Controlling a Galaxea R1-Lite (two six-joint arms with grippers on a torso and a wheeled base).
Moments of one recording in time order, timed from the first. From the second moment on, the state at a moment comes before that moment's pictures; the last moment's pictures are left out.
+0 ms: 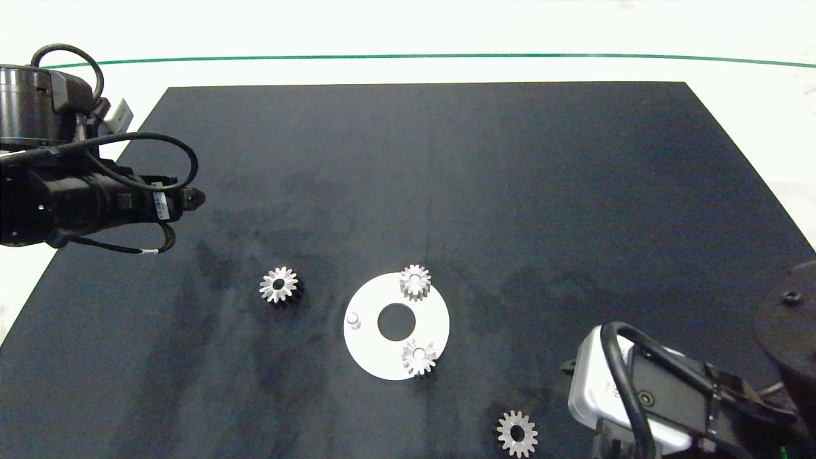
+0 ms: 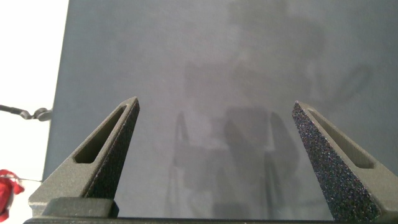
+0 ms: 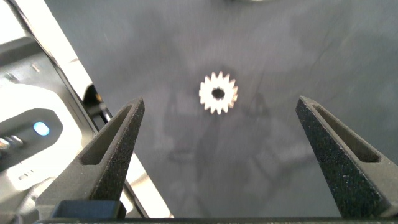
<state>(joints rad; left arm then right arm) -0.05 1.55 -1.16 0.00 0.32 0.00 1.06 1.37 -0.94 0.34 -0.24 -0.21</state>
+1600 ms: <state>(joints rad) -0.05 1.37 -1.20 0.14 0.31 -0.01 0.96 1.58 -0.77 0.14 -0.27 -0.21</state>
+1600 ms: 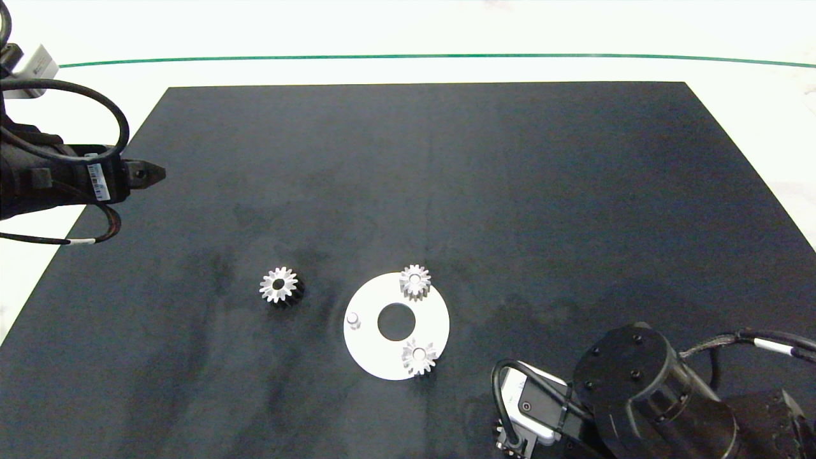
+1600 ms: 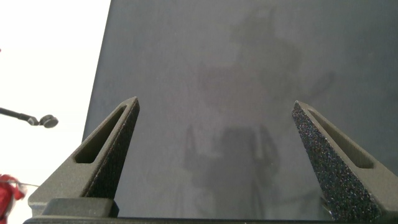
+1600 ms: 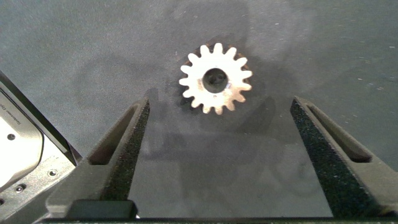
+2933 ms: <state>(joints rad) -0.05 1.34 -1.19 0.14 0.31 -0.01 0.95 1.64 -0.77 0.08 -0.30 -0.21</state>
